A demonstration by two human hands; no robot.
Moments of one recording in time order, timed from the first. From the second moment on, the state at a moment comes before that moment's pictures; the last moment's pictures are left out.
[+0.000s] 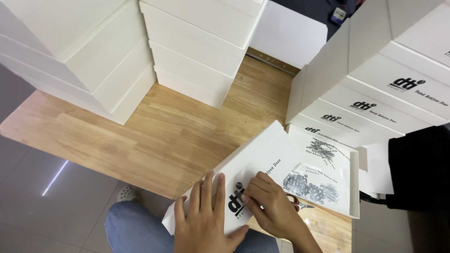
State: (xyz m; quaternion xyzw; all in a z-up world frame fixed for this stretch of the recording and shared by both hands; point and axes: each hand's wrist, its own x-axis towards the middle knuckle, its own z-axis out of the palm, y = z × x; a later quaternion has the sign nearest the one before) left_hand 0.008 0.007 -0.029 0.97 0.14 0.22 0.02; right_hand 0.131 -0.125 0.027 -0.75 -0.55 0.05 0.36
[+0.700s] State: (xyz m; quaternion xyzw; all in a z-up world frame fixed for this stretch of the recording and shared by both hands) left_hand 0.034 -0.006 -0.049 0.95 0.13 0.28 0.07; right_hand 0.174 -0.144 -0.032 -0.75 -0.54 0.01 0.39
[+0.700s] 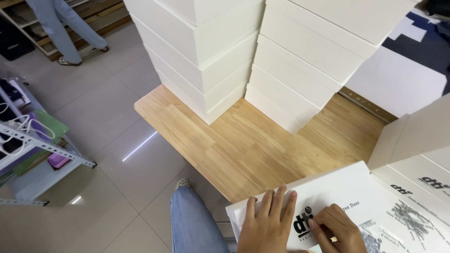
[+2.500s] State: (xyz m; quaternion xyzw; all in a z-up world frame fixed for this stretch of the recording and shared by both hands) left_hand 0.010 0.002 0.010 0.98 0.14 0.16 0.05; right_hand 0.144 -0.137 0.023 -0.76 -0.53 0.06 0.38
